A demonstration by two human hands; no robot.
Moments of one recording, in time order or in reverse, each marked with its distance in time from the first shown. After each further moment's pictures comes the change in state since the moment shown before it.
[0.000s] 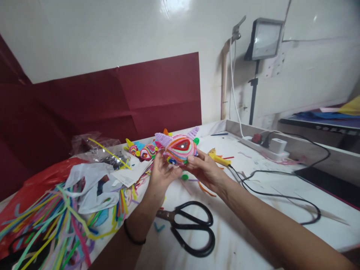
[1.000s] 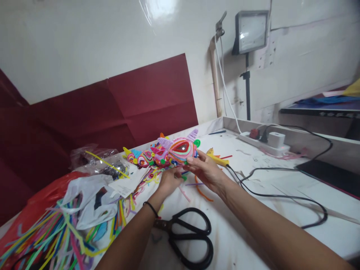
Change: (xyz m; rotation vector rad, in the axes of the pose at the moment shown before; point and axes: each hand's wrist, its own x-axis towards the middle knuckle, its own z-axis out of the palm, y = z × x) left_hand 0.056 -0.072 -0.010 1.075 -0.201 -0.103; right_hand 0.007 -0.004 -0.031 0.055 0.140 -0.072
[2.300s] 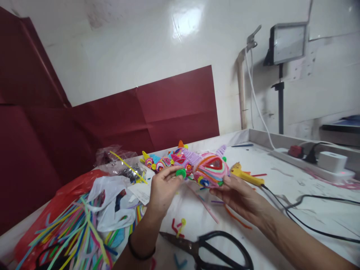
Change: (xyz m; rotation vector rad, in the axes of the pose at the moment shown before) left_hand -0.049 0.035 -0.094 -0.704 0.364 -0.024; right_hand -0.012 0.017 -0.002 0.050 -0.059 0.177
